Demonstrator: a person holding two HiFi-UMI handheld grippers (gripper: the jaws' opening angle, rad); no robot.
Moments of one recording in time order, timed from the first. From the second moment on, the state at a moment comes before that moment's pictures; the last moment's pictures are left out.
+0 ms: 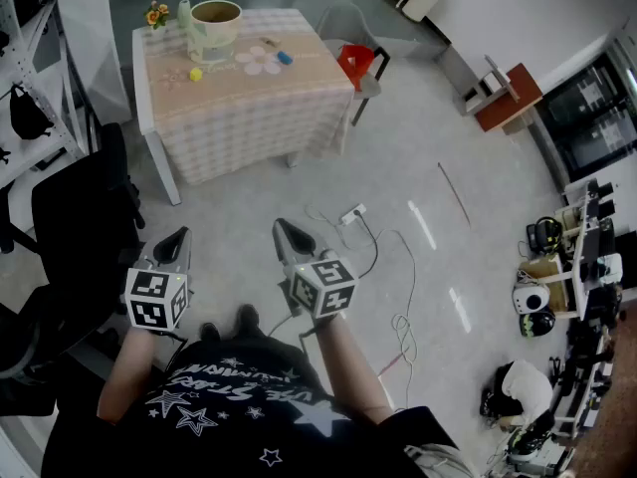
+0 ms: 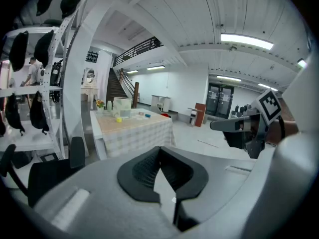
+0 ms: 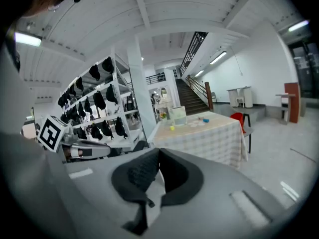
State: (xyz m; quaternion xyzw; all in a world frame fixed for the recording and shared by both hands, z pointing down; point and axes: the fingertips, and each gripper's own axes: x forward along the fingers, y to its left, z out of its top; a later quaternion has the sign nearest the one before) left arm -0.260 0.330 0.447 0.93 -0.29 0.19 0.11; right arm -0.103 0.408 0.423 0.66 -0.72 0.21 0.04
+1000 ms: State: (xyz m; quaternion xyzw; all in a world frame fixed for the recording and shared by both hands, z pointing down) left arm -0.232 0.340 0.460 0.92 -0.31 0.20 0.16; right arm -0.060 0.418 0.458 0.62 -0.75 0.21 0.06
